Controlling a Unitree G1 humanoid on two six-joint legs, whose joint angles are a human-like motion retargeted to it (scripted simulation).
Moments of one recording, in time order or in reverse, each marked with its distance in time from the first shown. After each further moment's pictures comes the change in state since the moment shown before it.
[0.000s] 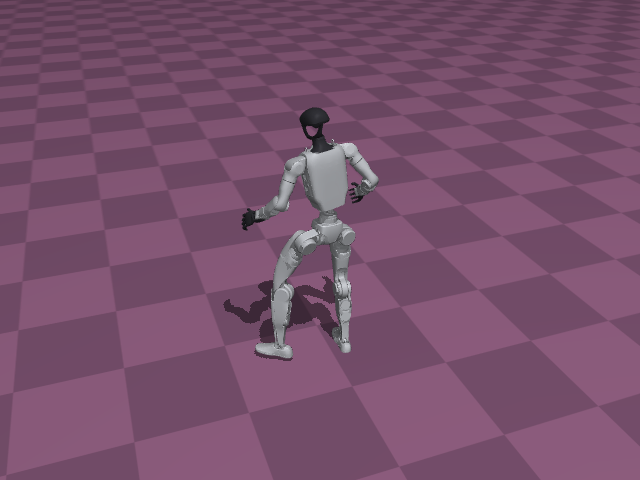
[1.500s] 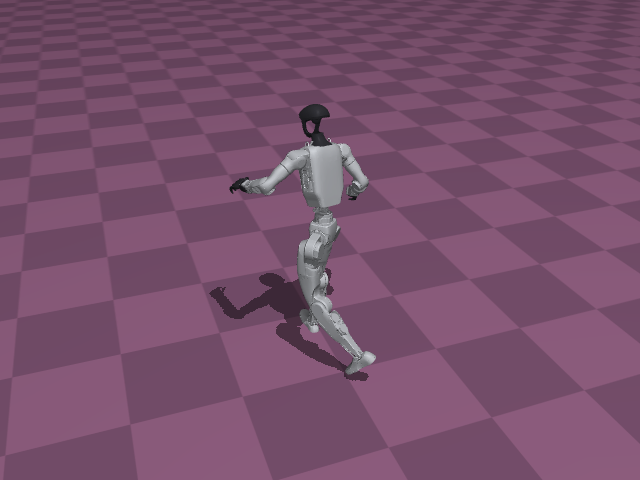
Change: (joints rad) left arm -0.394 0.325 -0.334 -0.348 0.220 -0.008 -0.103; right arm -0.093 -0.029 -0.327 0.087 0.260 -0.129 -0.171; waist -0.352 0.221 0.067; left_leg 0.304 -0.410 -0.759 0.352 -0.067 -0.111; right_leg -0.206 -0.135 -0.443 -0.119 0.233 -0.078
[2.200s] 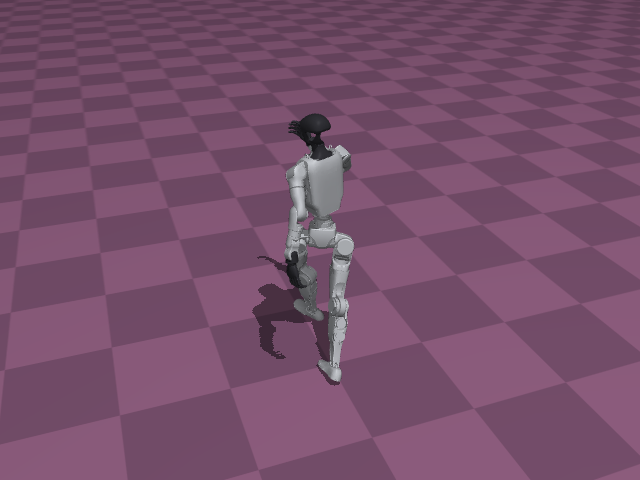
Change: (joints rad) left arm 0.978 -0.484 0.450 0.868 -0.108 0.199 -0.378; right arm -0.906 -0.221 0.495 -0.199 -0.112 0.067 0.199; waist 1.094 -0.167 -0.169; left_leg -0.476 0.060 1.106 -0.643 0.025 0.152; right_leg 0.525 0.371 1.136 0.068 -0.137 0.146
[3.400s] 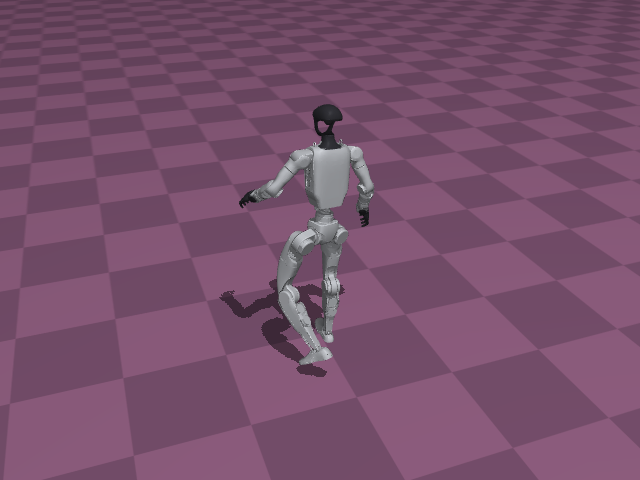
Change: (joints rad) left arm -0.746 0.299 -0.425 -0.570 0.150 -0.184 0.406; right arm 0.814 0.261 -0.137 0.706 -0.053 0.050 -0.140; waist -0.914 0.071 0.026; left_leg 0.198 0.098 -0.784 0.908 -0.156 0.042; right_leg -0.391 -0.279 -0.803 -0.105 0.050 -0.101
